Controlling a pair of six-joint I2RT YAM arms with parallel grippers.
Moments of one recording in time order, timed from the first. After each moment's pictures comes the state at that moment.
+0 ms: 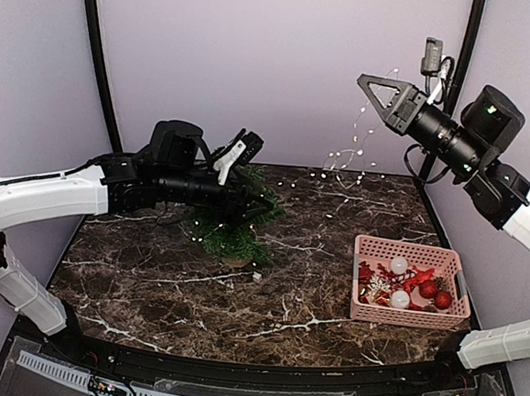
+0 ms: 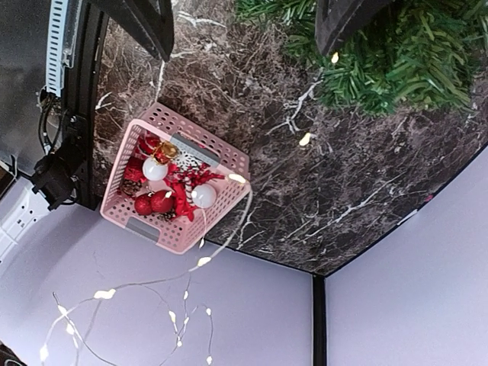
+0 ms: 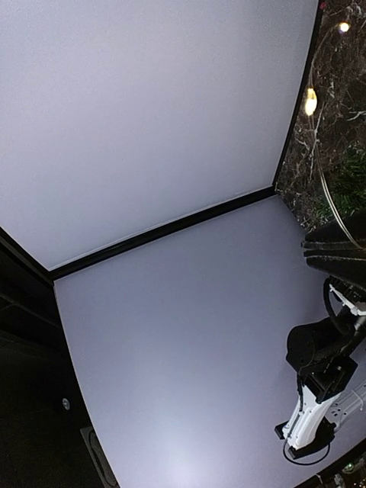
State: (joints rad) left arm -0.87 1.44 1.20 -0.15 0.28 -0.01; right arm 0.71 1.12 1.27 0.12 -0.24 0.43
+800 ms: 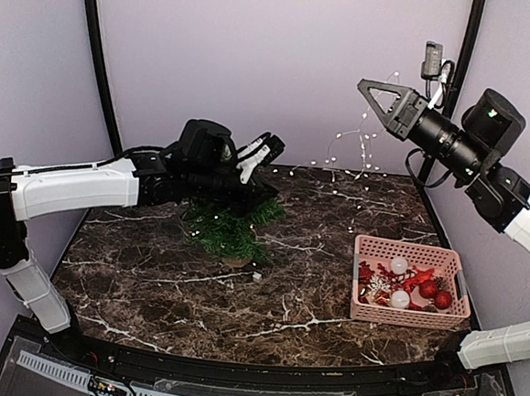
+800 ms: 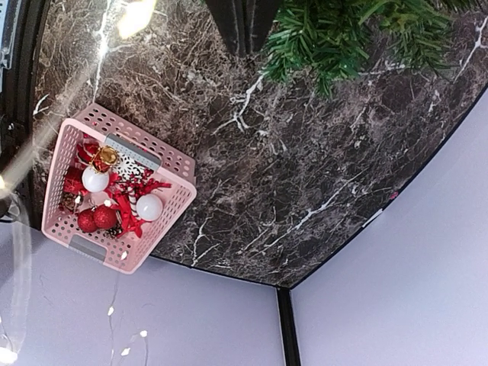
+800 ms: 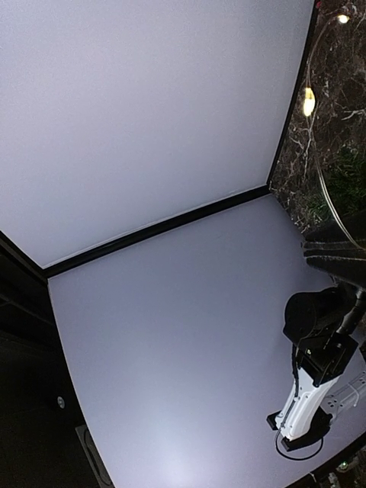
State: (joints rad) left arm -0.87 1.62 1.35 -0.19 0.14 0.12; right arm 0.71 1.10 1.25 0.12 -0.26 0.43
